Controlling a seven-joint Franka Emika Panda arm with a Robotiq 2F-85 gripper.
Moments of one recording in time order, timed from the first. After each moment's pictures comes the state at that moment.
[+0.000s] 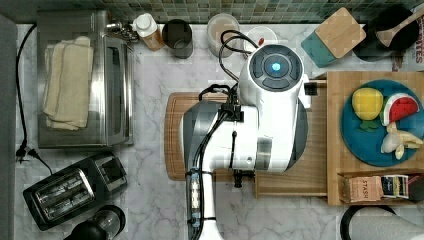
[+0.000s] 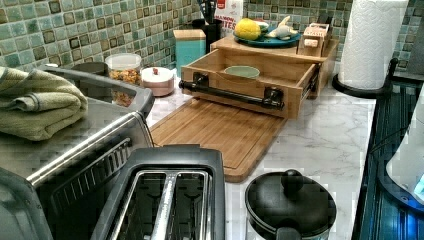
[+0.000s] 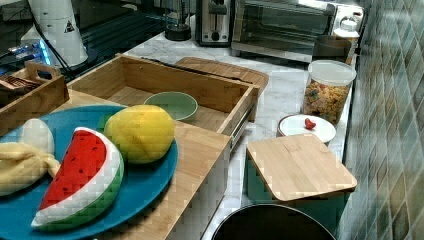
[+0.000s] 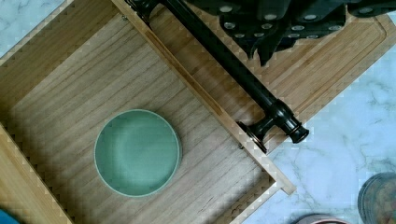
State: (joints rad) arm -0.04 0.06 -0.04 -1.86 -0.04 0.26 -0.11
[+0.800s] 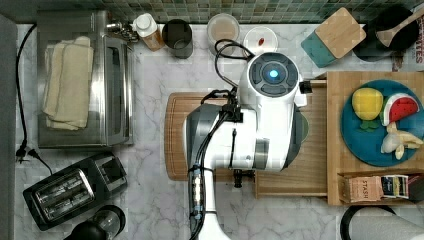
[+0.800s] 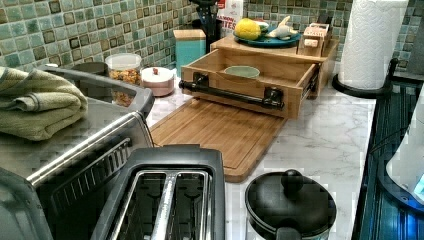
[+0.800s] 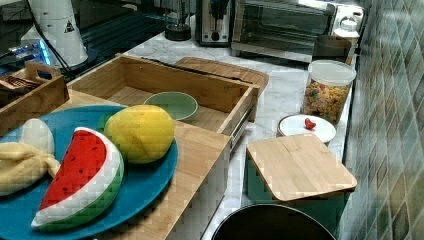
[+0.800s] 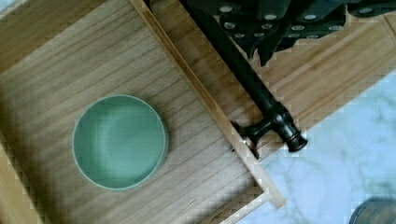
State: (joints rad) arm -0.03 0.07 -0.04 -1.93 -0.03 0.34 -0.26
